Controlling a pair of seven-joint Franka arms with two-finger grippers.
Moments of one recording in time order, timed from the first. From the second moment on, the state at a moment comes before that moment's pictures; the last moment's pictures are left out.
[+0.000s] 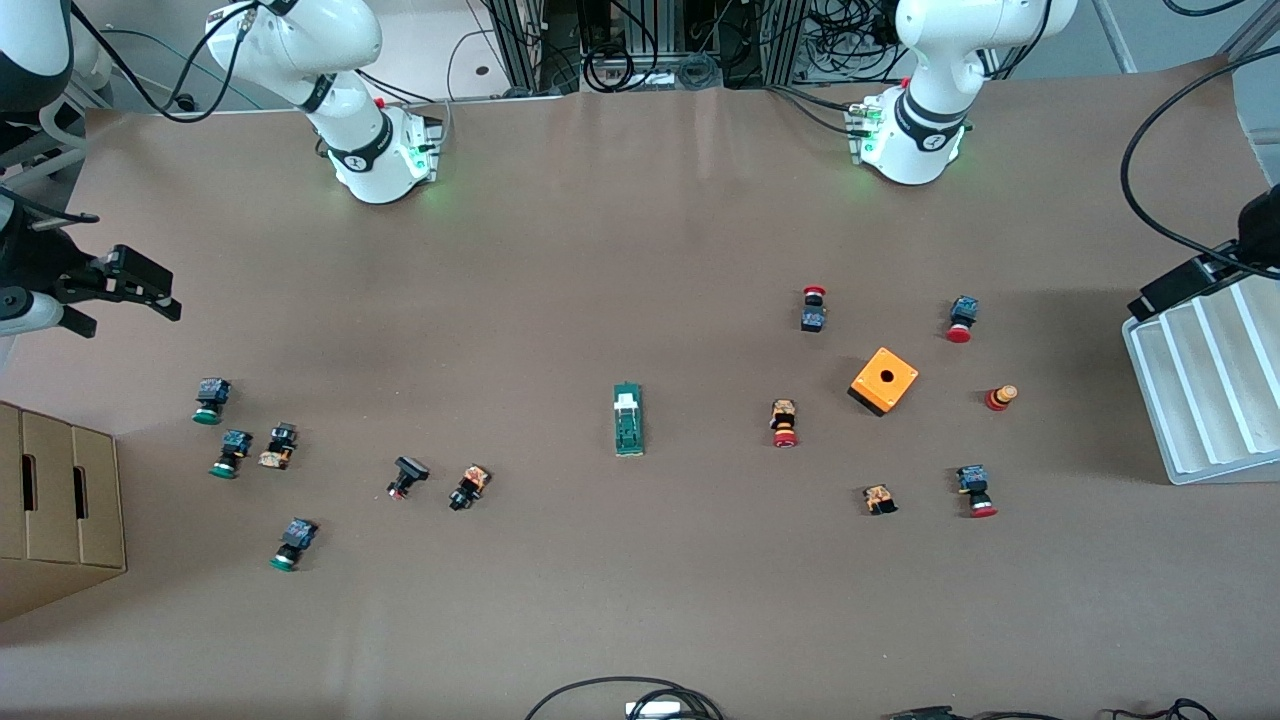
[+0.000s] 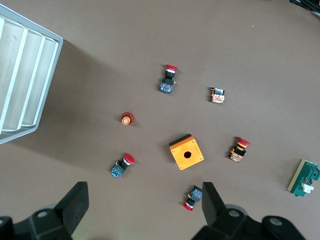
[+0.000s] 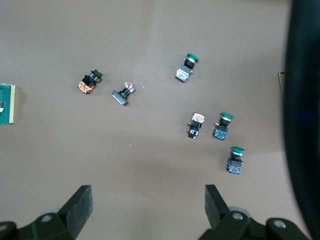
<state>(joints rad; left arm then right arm) 0.05 0.00 0.00 -1.56 -0.06 1.56 -0.33 0.07 -0.09 -0.13 -1.70 0.03 1.66 -0.20</state>
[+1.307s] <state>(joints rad) 0.05 0.02 -0.02 -1.56 -0.03 1.56 -0.26 0.07 -0.09 -0.13 -1.70 0.03 1.68 -0.24</state>
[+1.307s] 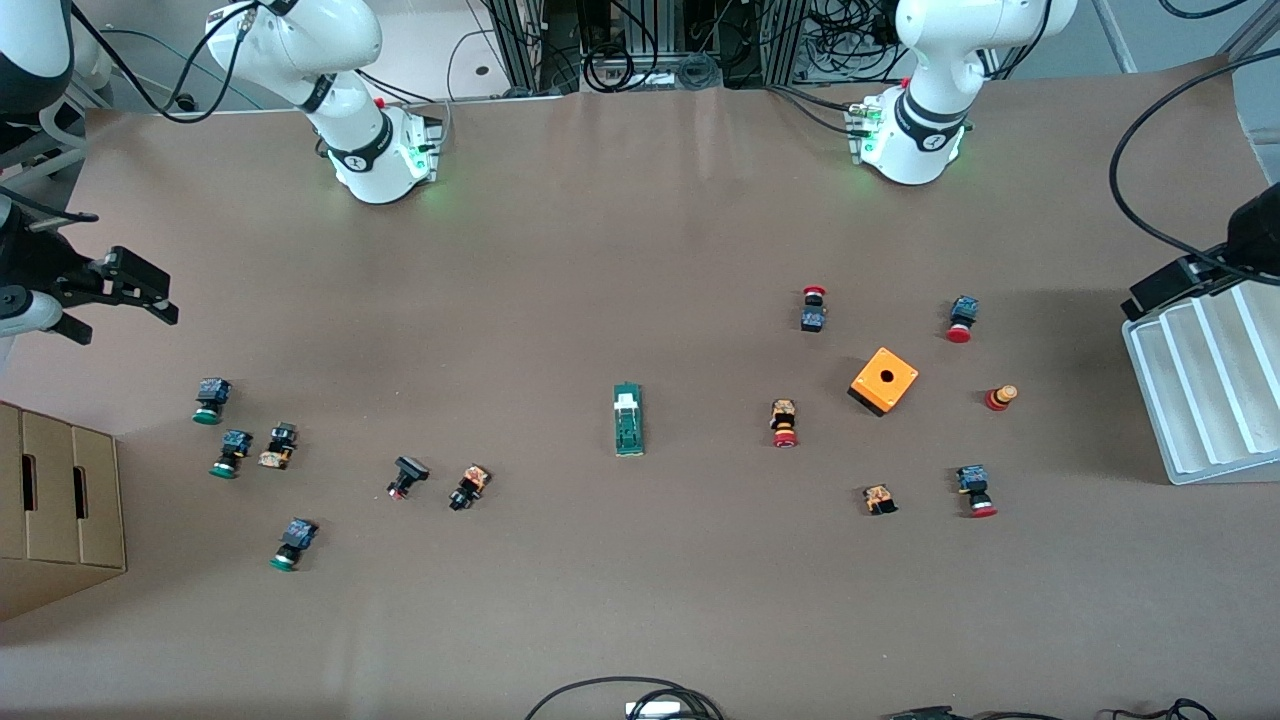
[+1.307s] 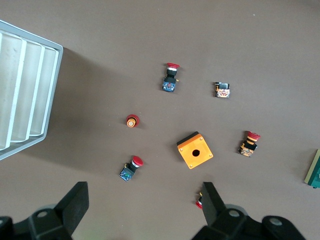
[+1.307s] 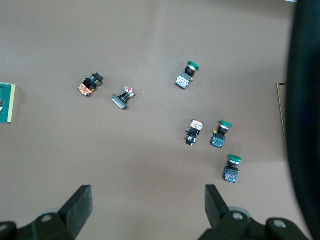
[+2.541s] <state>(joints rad) 0.04 -0.01 -0.41 -1.49 -0.03 1.56 -0.34 0.07 -0.09 -0.13 -1.70 0.03 1.68 -0.24</state>
